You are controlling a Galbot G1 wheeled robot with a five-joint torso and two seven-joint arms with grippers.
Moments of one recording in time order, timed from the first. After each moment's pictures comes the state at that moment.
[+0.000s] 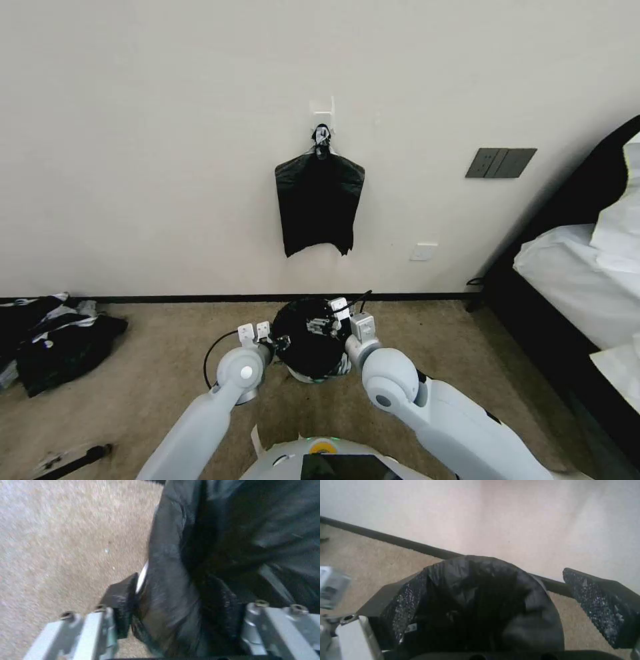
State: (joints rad) left arm 1.20 -1.11 -0.15 -2.01 -1.23 0.63 -0.81; right arm -0.94 0.98 -0.25 2.21 0.79 -0.58 0.65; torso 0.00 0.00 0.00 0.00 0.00
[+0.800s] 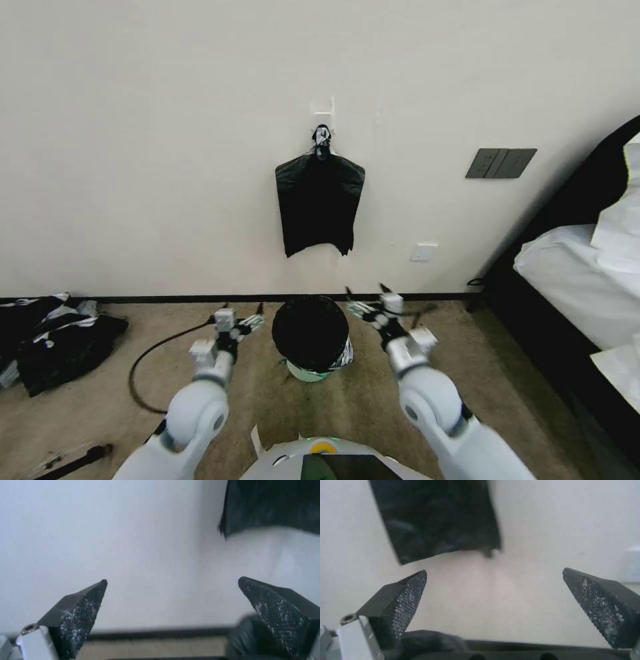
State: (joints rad) left arm 1.60 -1.10 -0.44 -2.19 -0.35 0.05 -0.32; right arm -1.50 1.20 0.28 2.21 0.27 -0.04 0.24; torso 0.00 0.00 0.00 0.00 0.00
